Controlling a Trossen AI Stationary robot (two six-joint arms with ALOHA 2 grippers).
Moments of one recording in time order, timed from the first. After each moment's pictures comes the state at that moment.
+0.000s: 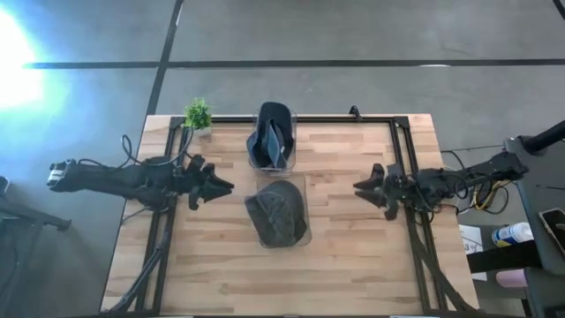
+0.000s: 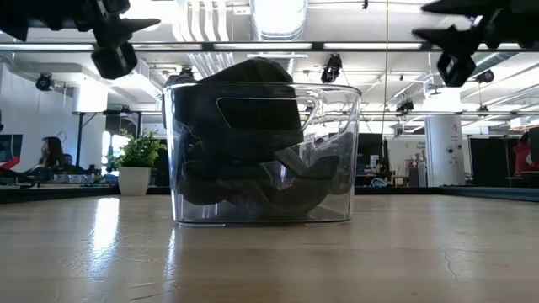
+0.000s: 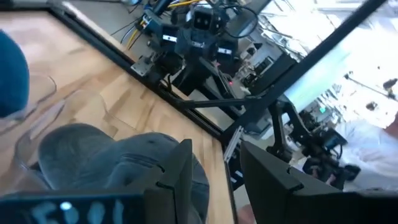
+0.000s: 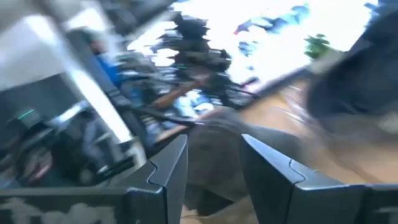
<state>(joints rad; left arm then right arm) -0.06 0.51 0.41 0.09 0.04 -0.73 0.27 0.41 0.23 0.21 0.30 0.56</state>
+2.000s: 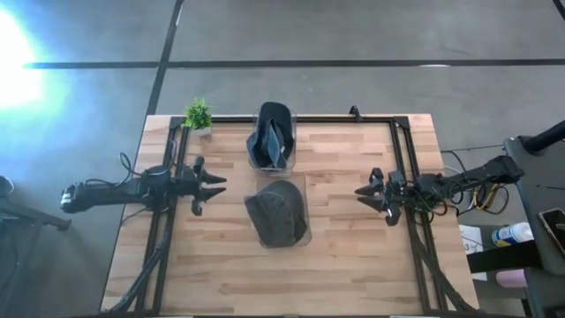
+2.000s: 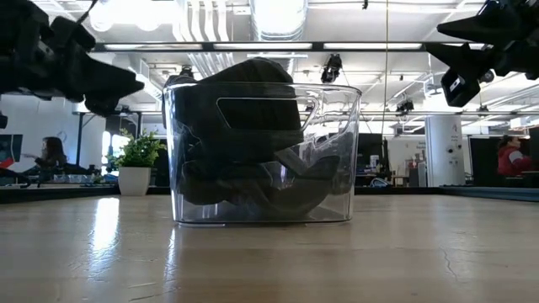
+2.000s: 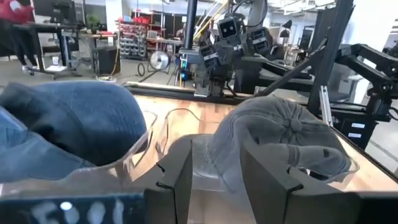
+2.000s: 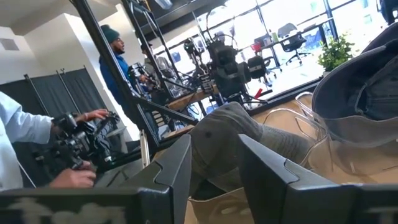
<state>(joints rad) 0.09 0.14 0.01 0.09 0.03 -0.09 0.27 0.30 0.01 0.42 0.21 0.43</state>
